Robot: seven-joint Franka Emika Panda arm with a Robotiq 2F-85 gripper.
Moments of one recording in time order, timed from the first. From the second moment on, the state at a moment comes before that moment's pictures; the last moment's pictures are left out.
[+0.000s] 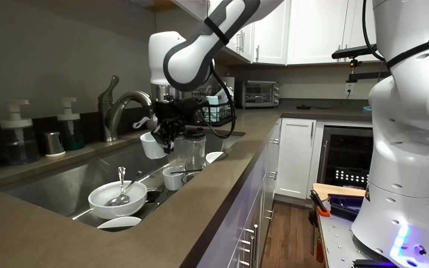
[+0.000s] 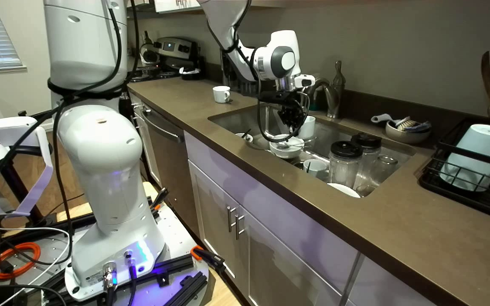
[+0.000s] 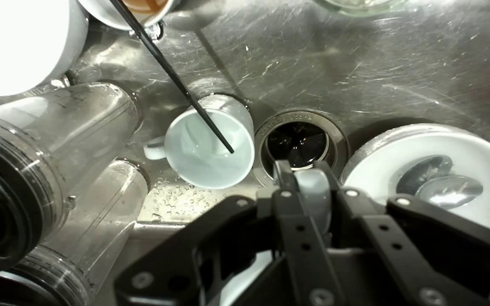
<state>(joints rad) 0.08 0.24 -0.04 -2.08 -0.25 2.44 0.30</state>
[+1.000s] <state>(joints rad) 0.08 0.25 -0.04 -2.08 -0.25 2.43 0.30</state>
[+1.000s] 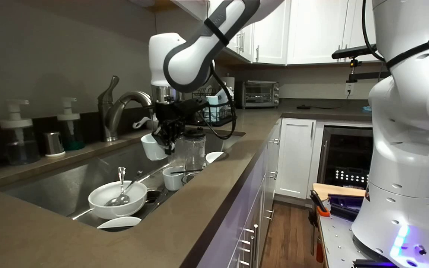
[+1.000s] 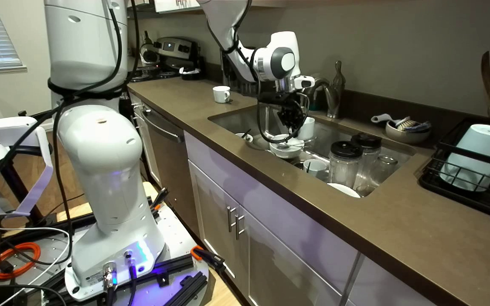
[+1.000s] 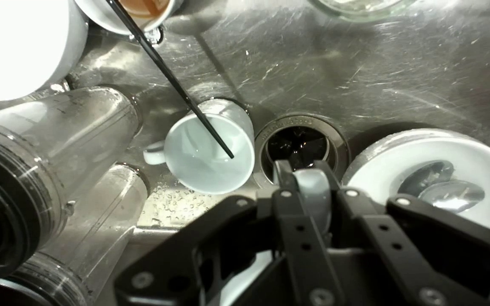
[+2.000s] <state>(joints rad) 0.05 0.06 -0.08 -2.17 -0.25 2.18 0.30</state>
